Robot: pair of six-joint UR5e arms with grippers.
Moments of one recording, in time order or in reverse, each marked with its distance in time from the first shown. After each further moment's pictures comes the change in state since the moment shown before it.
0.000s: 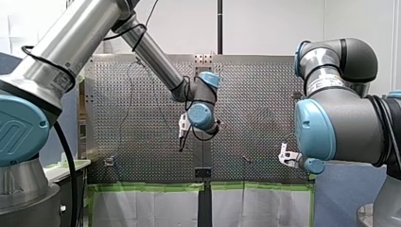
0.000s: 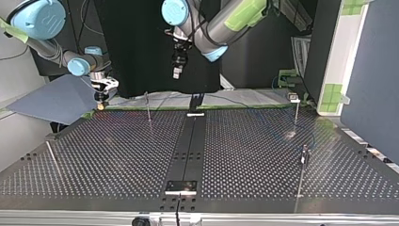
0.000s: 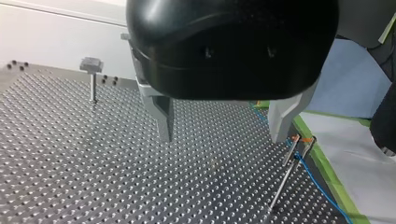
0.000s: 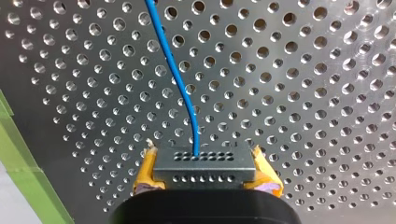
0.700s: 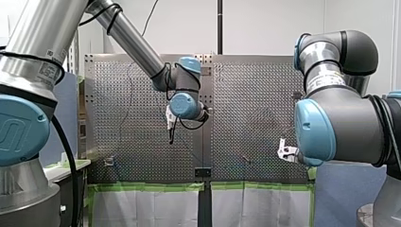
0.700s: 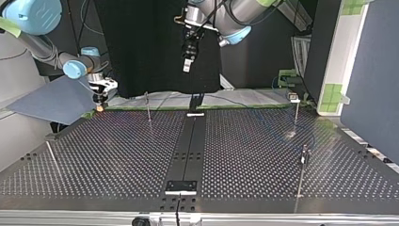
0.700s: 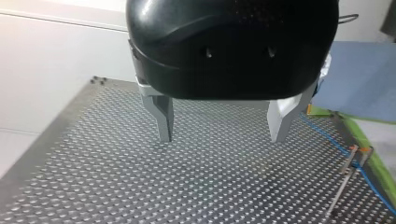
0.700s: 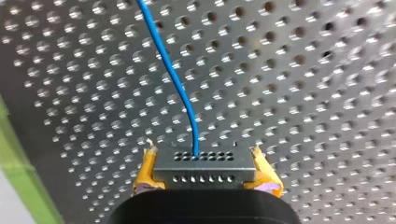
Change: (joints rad) left arm 0.007 0.211 -0.211 0.152 0.003 -0.041; right arm 0.009 -0.068 0.014 0.093 -0.001 -0.044
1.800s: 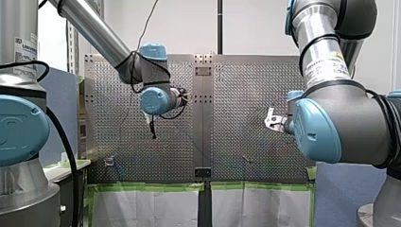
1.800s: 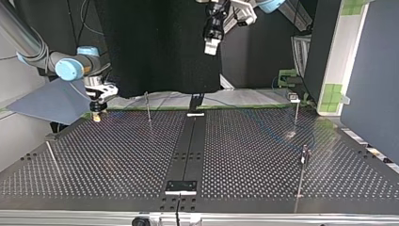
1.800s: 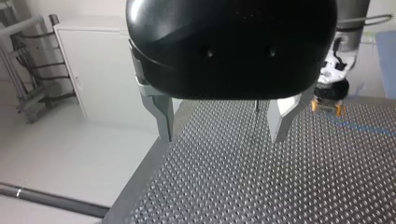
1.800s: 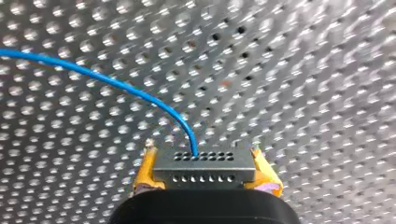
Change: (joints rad) left arm 0.004 0.277 -0.307 0.274 -0.067 -0.027; right arm 0.113 -0.307 0.118 0.090 0.094 0.118
